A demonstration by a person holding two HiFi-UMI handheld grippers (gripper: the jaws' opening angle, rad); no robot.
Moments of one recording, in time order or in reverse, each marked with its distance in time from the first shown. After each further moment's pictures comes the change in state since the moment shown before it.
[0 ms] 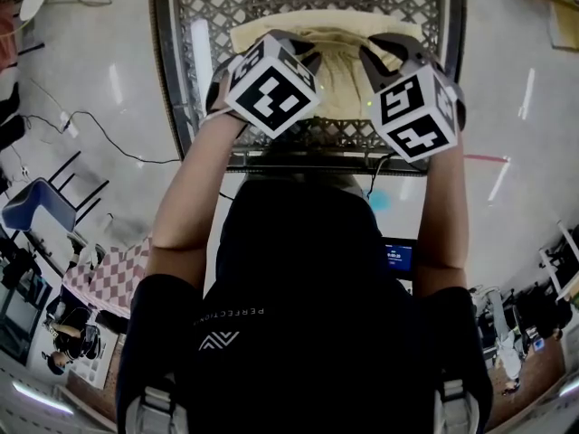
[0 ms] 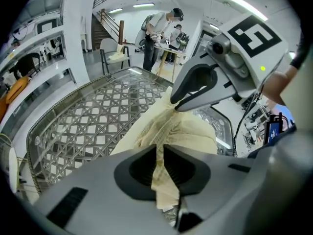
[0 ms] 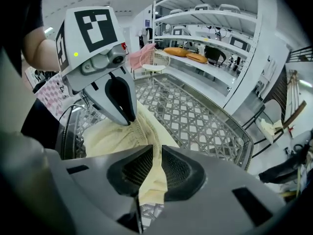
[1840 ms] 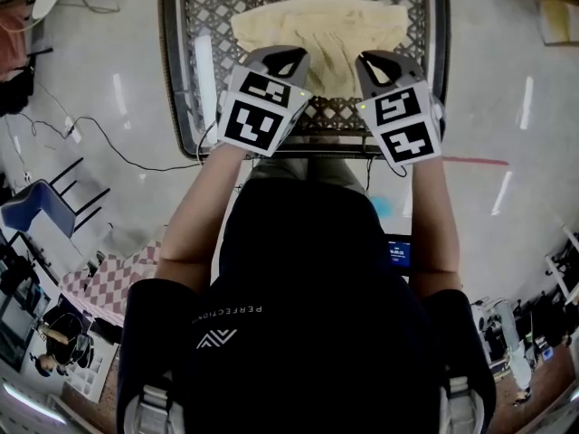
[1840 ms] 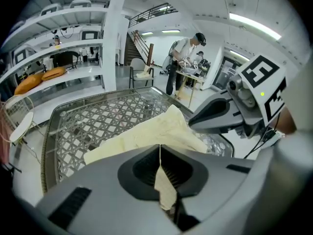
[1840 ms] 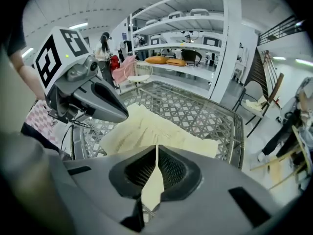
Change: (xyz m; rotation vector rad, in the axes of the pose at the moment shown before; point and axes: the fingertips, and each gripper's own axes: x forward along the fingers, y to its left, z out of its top) left arm -0.040 -0.043 -0.024 -0.239 -0.274 0.180; right arm -0.034 0.061 -0.030 0.250 -0.108 -0.089
